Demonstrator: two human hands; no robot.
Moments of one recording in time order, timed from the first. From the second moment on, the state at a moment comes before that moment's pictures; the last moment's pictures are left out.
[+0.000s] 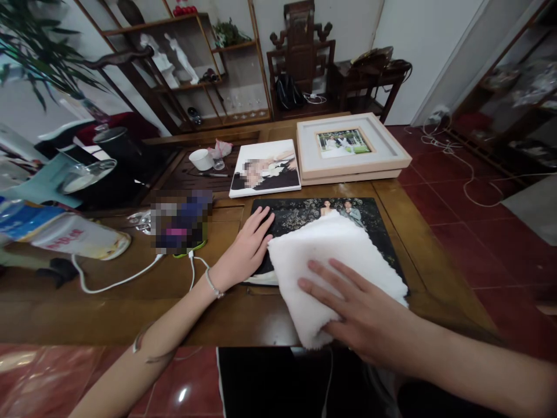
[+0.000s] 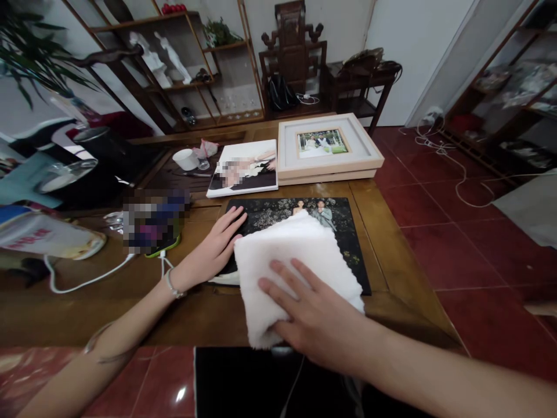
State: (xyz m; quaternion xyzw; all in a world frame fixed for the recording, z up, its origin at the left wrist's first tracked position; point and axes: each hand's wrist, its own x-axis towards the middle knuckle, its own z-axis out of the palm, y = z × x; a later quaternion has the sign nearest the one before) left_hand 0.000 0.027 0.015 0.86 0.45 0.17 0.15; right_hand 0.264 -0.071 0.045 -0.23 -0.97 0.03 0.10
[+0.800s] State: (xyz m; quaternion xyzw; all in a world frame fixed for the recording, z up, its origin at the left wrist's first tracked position) left_hand -0.001 0.028 0.014 0.86 0.45 0.18 0.15; right_hand 0.269 -0.064 0.047 -0.23 -0.97 0.04 0.08
